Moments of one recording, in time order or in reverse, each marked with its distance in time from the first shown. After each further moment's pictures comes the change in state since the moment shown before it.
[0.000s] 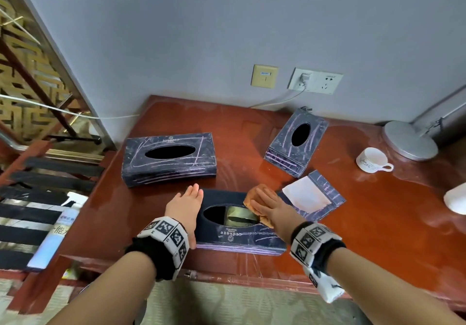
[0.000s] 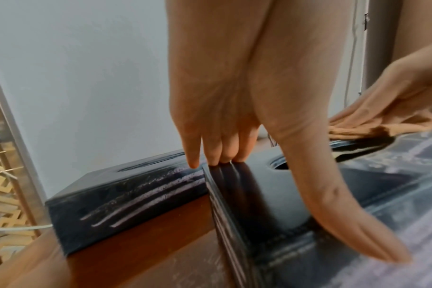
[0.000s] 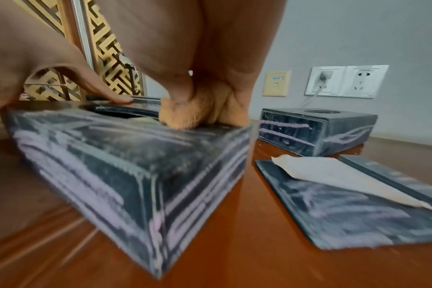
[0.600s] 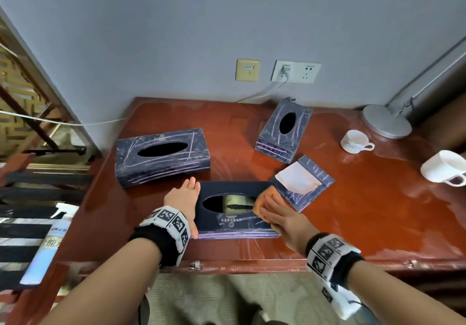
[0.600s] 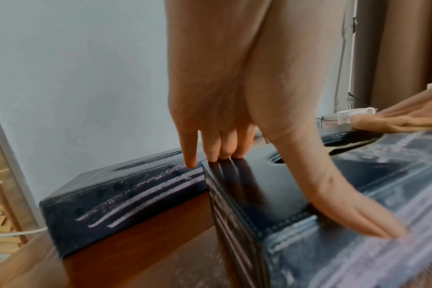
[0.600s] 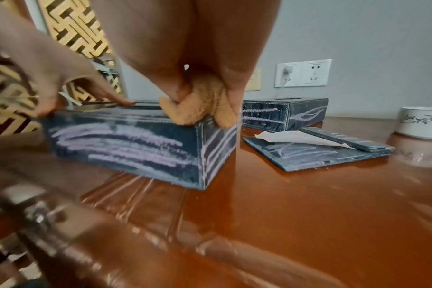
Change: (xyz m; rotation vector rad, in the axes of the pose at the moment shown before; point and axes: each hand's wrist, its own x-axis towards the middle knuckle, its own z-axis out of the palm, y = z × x) left_hand -0.001 -0.009 0.001 0.031 0.024 0.086; right_hand -0.058 -0.013 0.048 0.183 0.349 0.020
